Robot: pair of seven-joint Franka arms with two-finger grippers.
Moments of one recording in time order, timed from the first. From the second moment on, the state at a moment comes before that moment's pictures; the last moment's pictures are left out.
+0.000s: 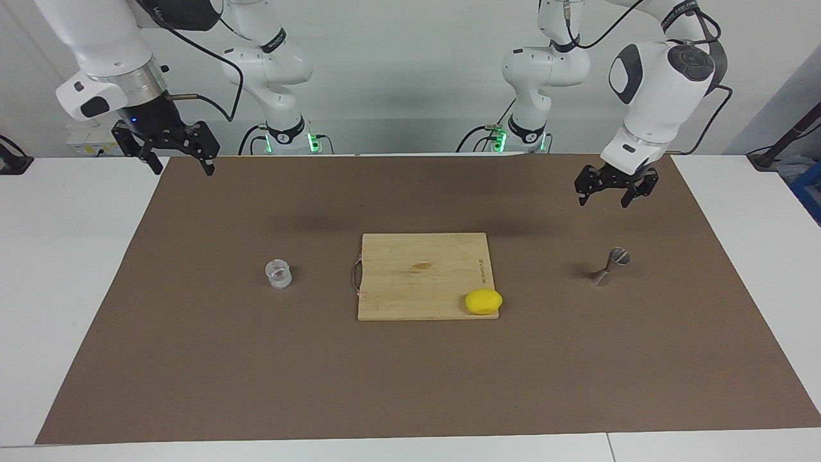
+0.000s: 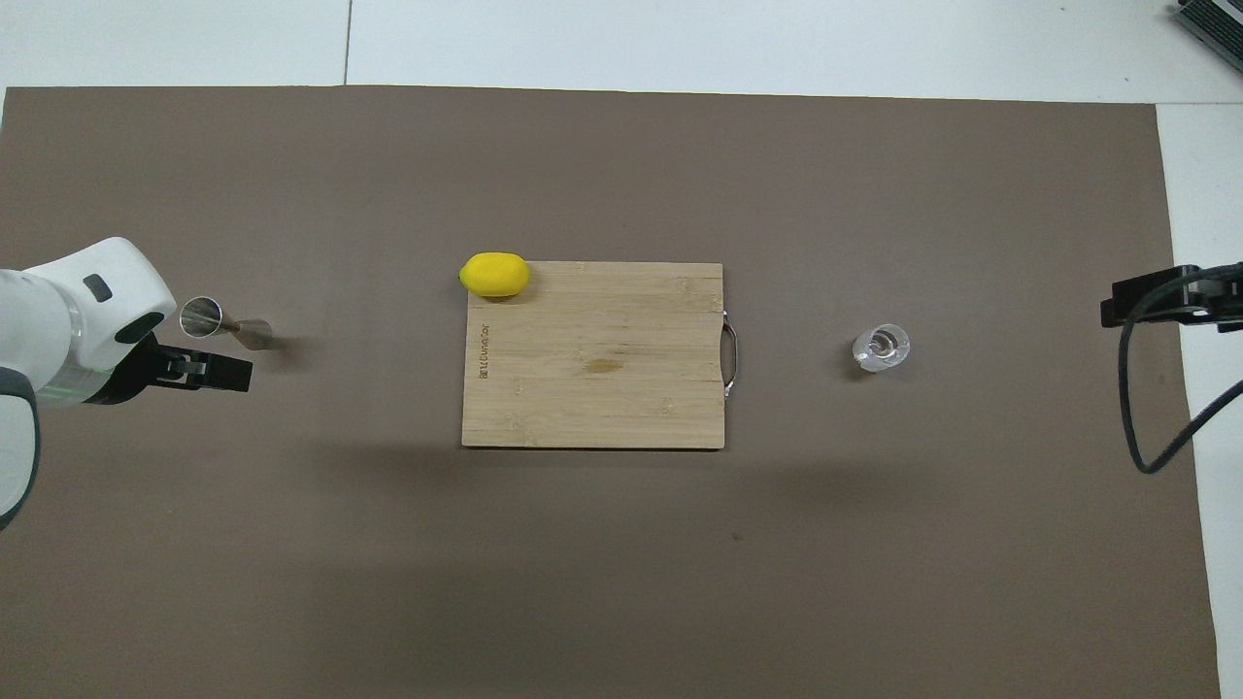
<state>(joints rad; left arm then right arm) -0.12 -0.15 0.03 -2.05 0.01 1.91 0.08 0.03 -0.04 -0.08 -1.60 -0.01 1.58 0.02</state>
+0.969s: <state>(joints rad) -0.01 -0.17 0.08 -2.02 -0.31 1.83 0.94 0.03 -0.05 -0.08 -1.60 -0.01 1.57 0.04</state>
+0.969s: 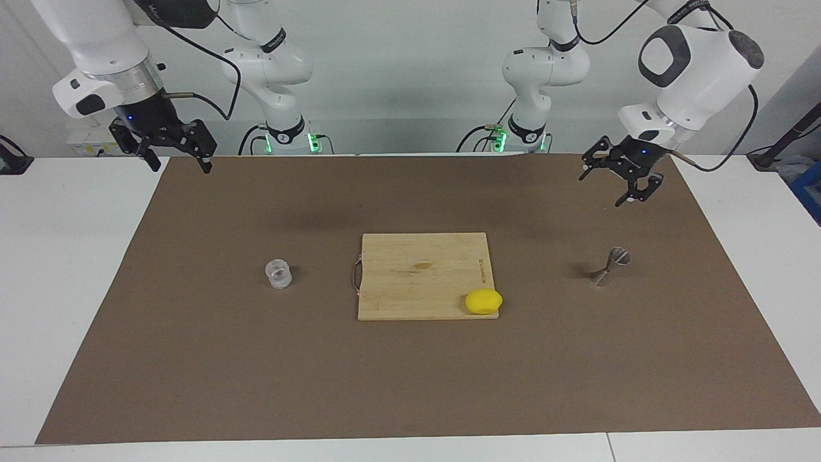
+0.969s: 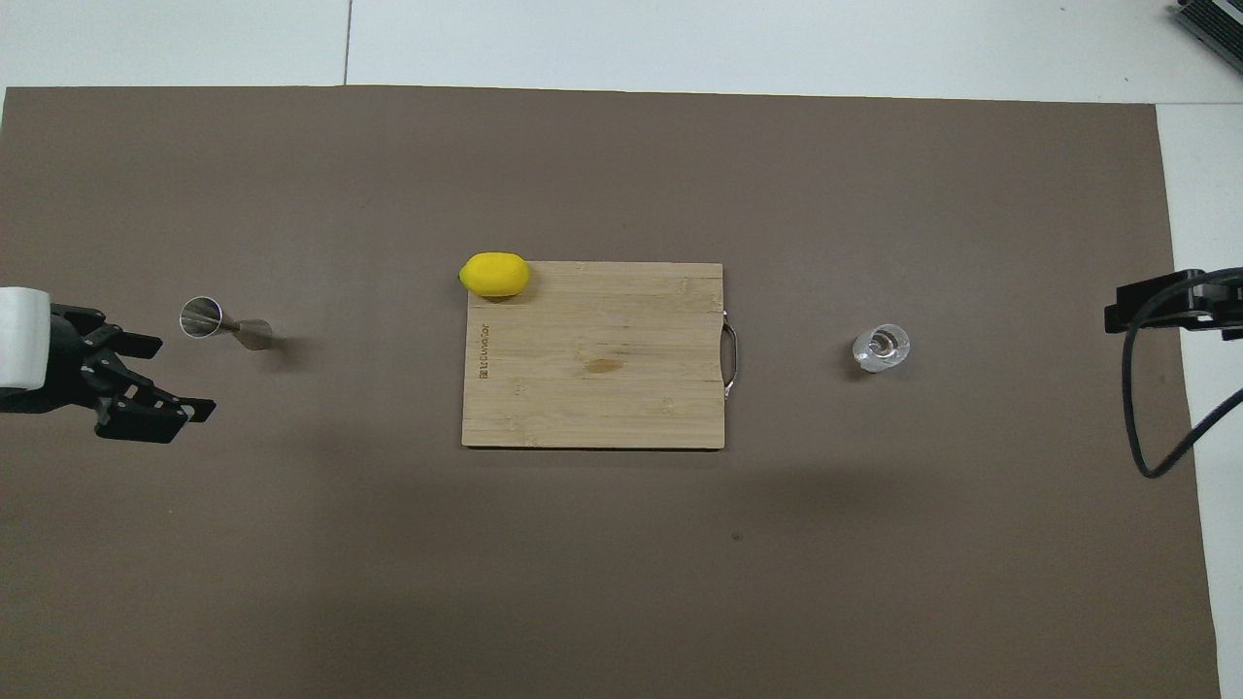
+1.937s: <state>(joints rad) 0.33 0.08 0.08 -1.97 -0.90 1.66 1.59 0.03 -0.06 -0.08 -1.64 -0.01 1.64 0.04</state>
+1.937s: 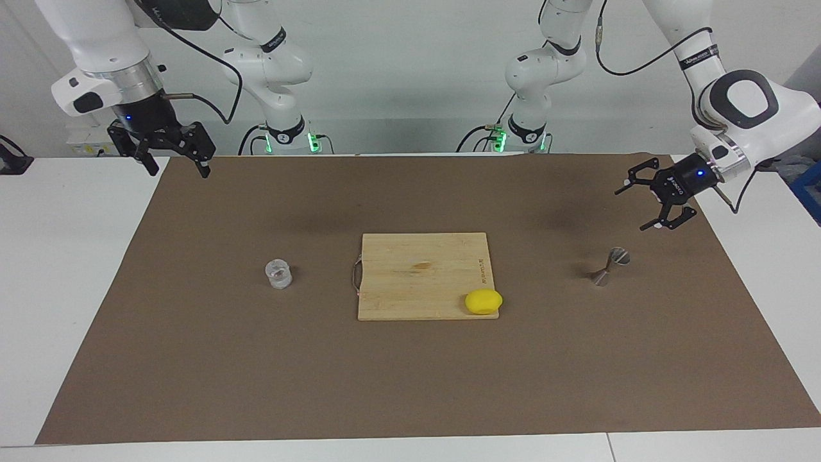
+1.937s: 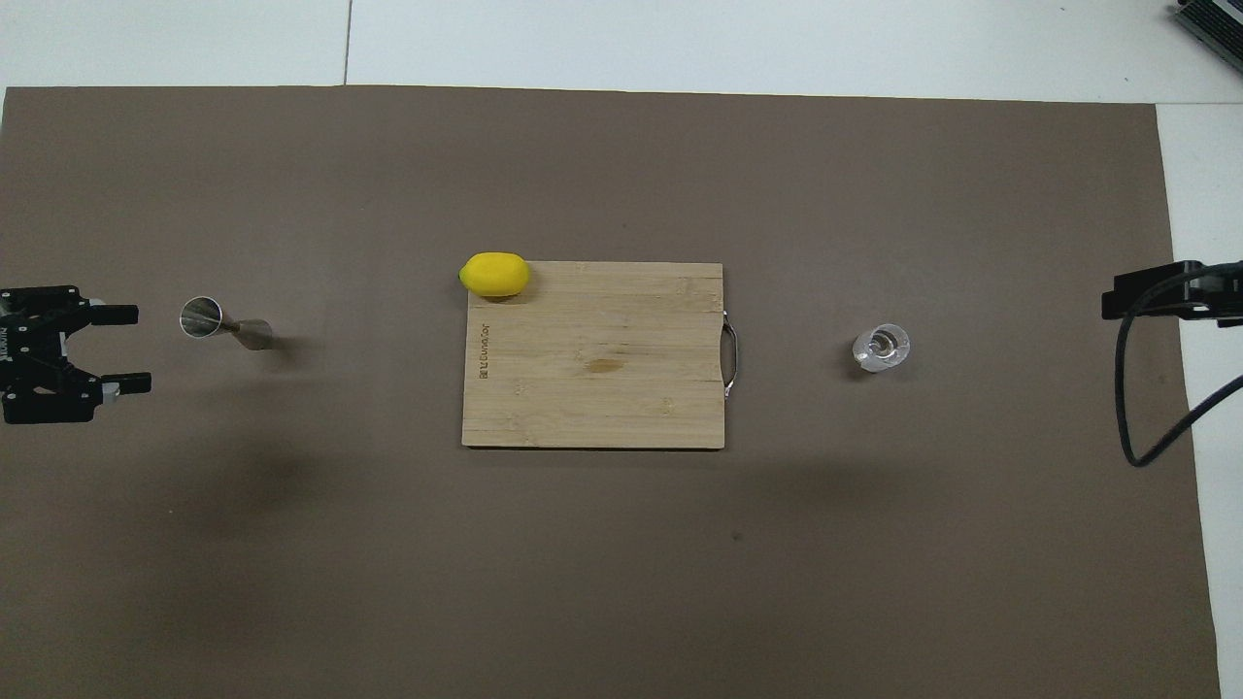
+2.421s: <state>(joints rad) 0.42 0.28 0.08 -1.88 -1.14 1.52 1.85 0.03 -0.08 -0.07 -1.64 -0.01 1.64 0.04</state>
